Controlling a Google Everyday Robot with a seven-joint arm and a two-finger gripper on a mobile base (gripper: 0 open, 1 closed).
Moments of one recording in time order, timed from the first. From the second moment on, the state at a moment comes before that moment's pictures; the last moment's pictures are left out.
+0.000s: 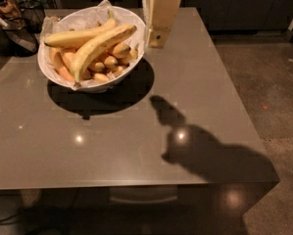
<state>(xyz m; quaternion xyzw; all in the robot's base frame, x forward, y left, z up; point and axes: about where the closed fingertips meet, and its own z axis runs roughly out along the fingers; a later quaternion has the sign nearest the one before) 0.533 -0.008 1.068 -0.75 0.60 -0.03 0.28</state>
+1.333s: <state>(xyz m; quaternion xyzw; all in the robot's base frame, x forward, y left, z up) 0.562 0.026 1.056 -0.76 0.60 0.01 0.26</state>
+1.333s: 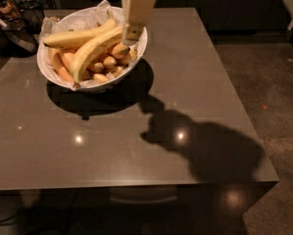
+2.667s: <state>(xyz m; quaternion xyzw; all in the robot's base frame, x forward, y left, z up) 0.590 0.072 1.017 -0.78 0.58 0.05 0.22</state>
